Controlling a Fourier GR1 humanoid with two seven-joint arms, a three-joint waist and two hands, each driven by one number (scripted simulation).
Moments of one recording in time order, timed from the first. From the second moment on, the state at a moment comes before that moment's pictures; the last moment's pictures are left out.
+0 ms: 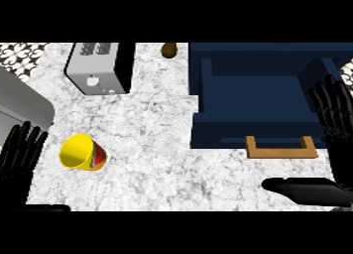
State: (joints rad) left arm 0.20 0.14 0.21 -1.73 0.29 -0.26 -0.16; right arm -0.03 -0.13 -0.04 -2.01 0.04 0.07 0.00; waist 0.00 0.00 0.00
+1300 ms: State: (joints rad) left arm -0.21 0.28 0.35 -0.55 0.07 -0.30 -0.85; right arm -0.06 -0.14 -0.09 -2.00 0.01 0.14 0.01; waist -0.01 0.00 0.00
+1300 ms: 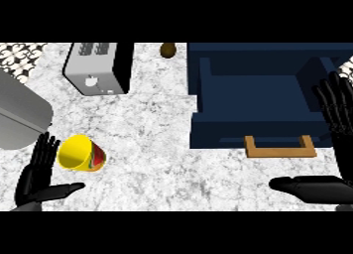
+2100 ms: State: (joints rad) left arm -0.37 0.32 0.35 -0.24 0.02 -0.26 -0.98; right arm -0.05 -0.11 -0.07 -1.98 0.03 0.15 -0.02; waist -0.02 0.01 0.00
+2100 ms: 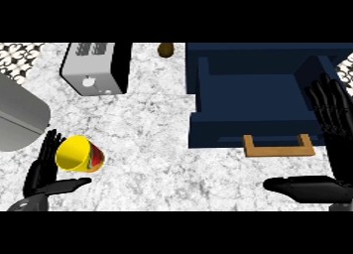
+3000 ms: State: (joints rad) left arm -0.43 0.27 0.34 -0.25 0.05 -0.37 -0.96; right arm -0.08 -0.12 -0.08 -1.93 0.01 0.16 -0.02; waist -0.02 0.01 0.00
